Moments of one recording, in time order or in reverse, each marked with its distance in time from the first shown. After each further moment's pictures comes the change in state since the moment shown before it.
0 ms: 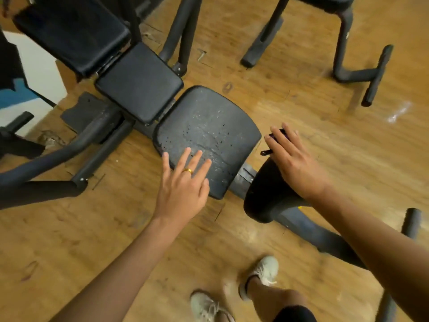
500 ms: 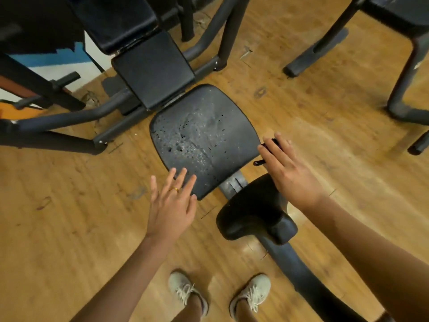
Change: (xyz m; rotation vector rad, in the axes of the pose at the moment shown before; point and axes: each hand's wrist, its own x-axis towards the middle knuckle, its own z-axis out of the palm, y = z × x) left_hand 0.010 0.130 0.041 0.070 -0.119 -0.497; right_hand 0.023 0.131 0.000 0.121 -0.140 -0.310
